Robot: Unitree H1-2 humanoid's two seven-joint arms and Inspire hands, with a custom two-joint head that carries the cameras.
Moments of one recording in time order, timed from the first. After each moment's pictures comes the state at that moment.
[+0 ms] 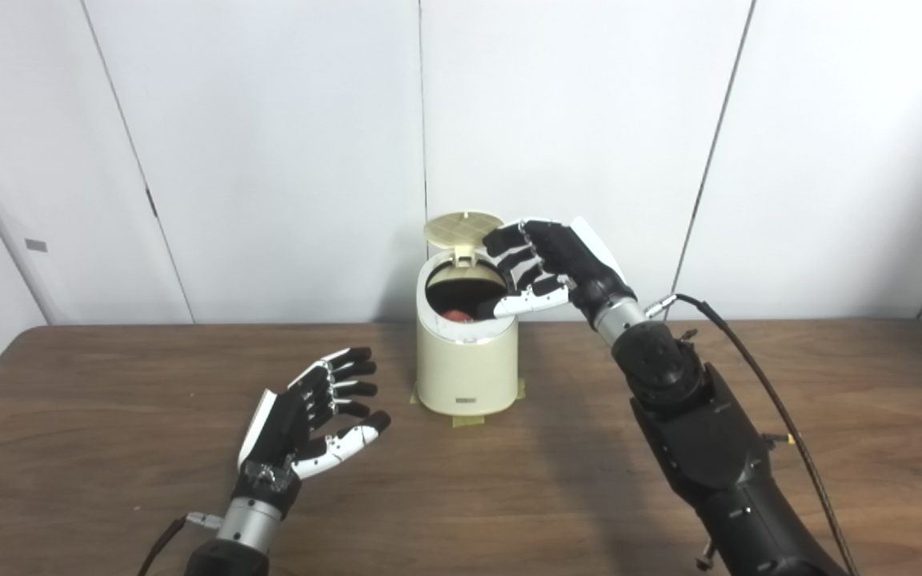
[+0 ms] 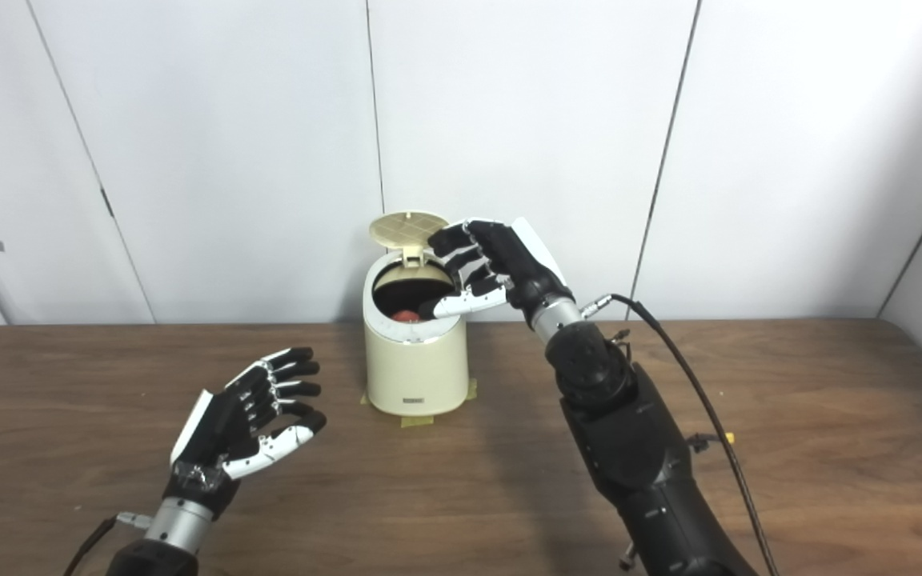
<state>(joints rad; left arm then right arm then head) -0.19 0.14 0.04 0.06 -0.03 -0.14 -0.15 -0.78 -0.12 0.15 0.42 -0.25 0.07 0.07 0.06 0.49</state>
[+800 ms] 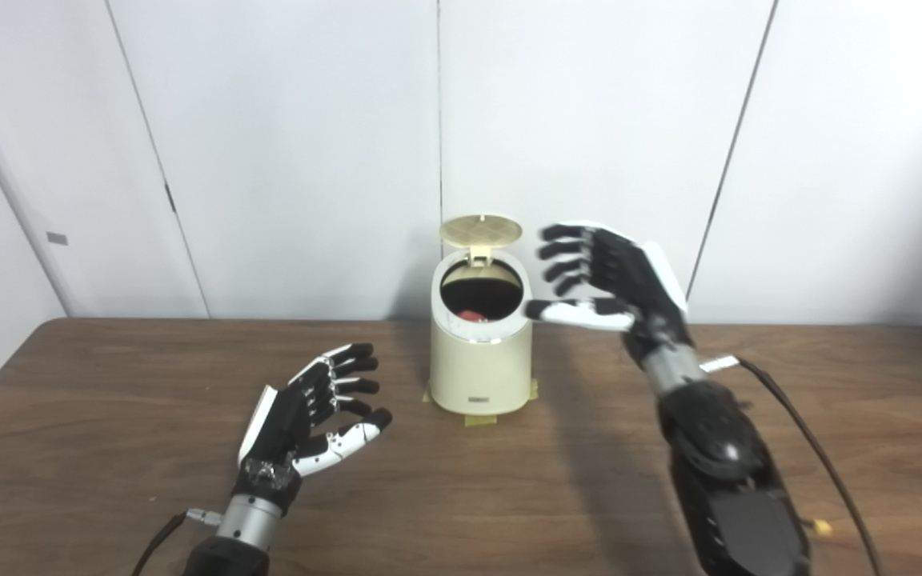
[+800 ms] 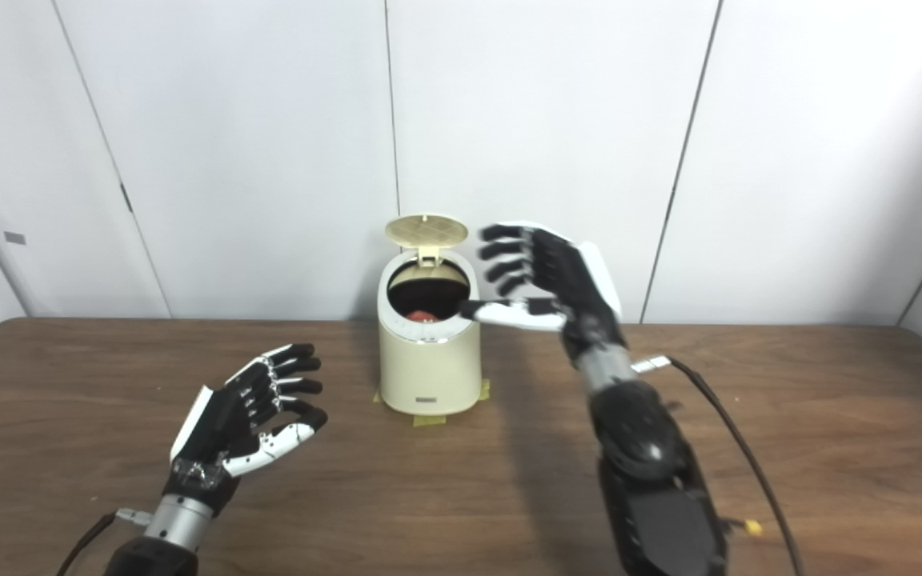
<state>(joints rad) -0.19 0.14 0.04 0.03 -0.02 -0.13 -0.15 -0.52 -0.08 -0.03 0.14 -0.06 0.00 0.03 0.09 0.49</state>
